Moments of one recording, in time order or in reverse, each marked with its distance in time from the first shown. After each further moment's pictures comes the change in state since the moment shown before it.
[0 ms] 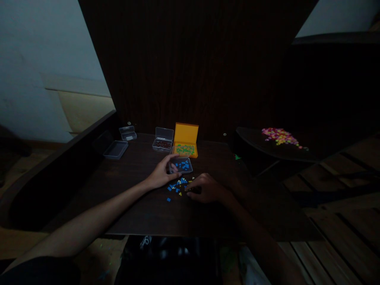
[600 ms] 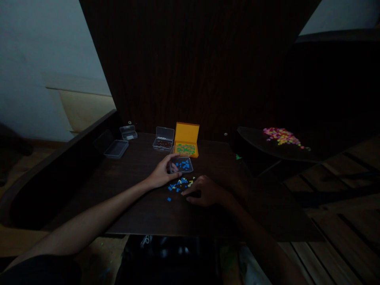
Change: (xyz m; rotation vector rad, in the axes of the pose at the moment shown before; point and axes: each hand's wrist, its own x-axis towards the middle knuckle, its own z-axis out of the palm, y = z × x) left_hand 0.001 0.002 -0.001 0.017 0.011 -0.025; right_hand 0.002 -0.008 -0.003 0.017 -0.139 -0.062
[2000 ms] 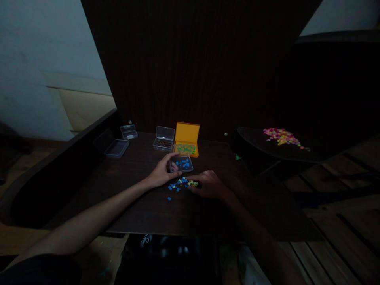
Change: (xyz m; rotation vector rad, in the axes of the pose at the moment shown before) left_hand 0.000 -0.001 -0.001 0.021 0.011 0.040; right_hand 0.000 0.013 0.002 -0.208 0.098 0.239
